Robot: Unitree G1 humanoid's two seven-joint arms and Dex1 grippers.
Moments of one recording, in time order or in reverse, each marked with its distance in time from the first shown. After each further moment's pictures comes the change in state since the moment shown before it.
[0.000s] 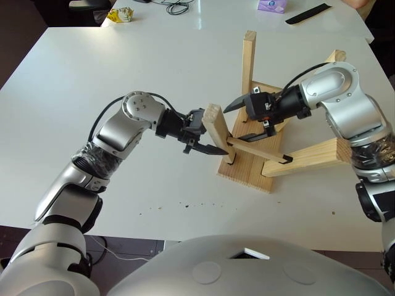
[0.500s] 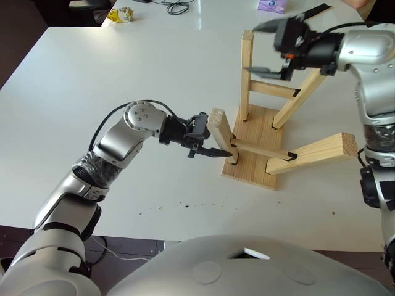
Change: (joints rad) left arm 0.100 0.012 0.005 -0.105 0.005 0.001 0.131; right arm -0.091 0.005 -0.341 -0.018 -0.037 0.057 -0.409
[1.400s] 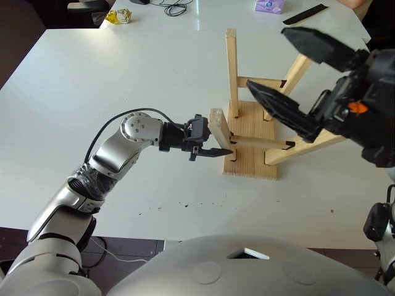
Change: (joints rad) left arm 0.070 0.025 0.021 -0.063 -0.001 0.011 0.154; right arm 0.447 -0.024 -0.417 -0.894 1.142 0.584 -0.831
